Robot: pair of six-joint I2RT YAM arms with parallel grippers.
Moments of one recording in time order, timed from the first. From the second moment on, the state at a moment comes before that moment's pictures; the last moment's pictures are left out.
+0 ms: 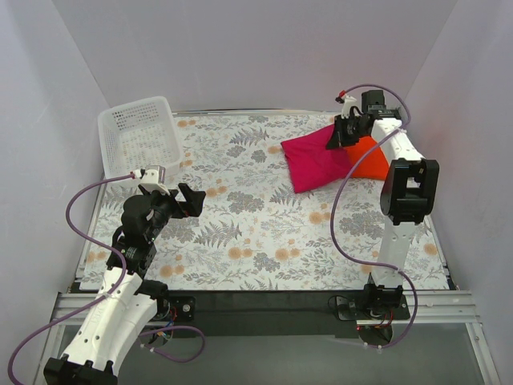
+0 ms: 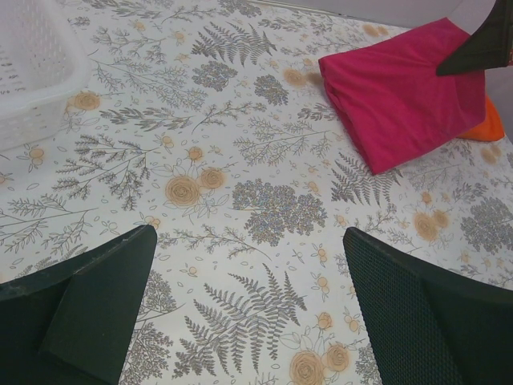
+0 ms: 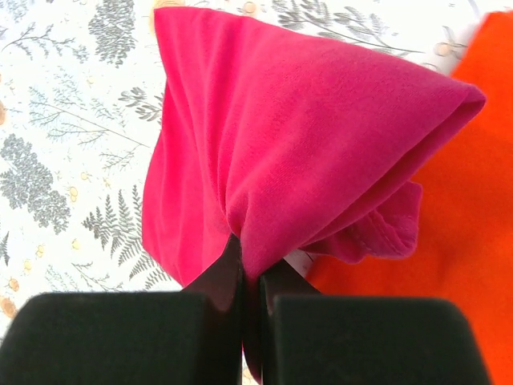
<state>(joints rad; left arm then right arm) -0.22 0.61 0.52 -0.11 0.13 -0.33 0.04 2.11 1.83 -0.70 -0.59 -0.16</state>
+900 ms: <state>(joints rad) -0.22 0.61 0.52 -0.11 0.14 -0.32 -0.09 1.99 1.90 -0.77 -0.51 -0.17</state>
